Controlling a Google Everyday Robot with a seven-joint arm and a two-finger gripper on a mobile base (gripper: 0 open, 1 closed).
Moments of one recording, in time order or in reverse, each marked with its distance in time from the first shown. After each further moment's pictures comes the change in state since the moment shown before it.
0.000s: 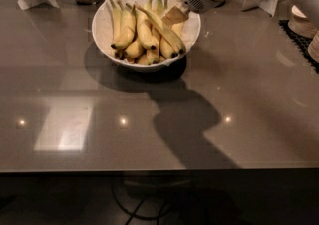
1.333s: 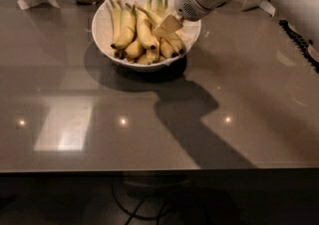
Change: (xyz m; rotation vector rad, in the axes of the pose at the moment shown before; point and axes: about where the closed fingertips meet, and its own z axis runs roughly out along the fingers) arm 0.013 0.007 0.033 -0.073 0.015 0.077
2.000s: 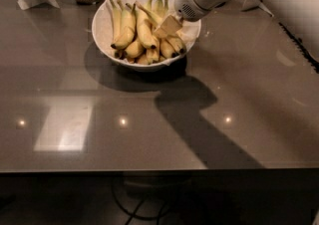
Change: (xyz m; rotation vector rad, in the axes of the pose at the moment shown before) arm 0.008 -0.012 0.014 0.005 0.024 0.019
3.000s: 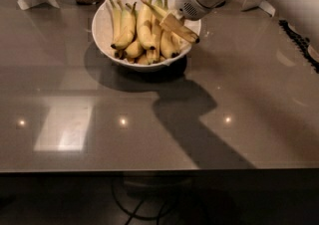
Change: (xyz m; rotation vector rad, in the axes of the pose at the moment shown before) arm -0.007 0.009 -0.013 0.002 0.005 -0.018
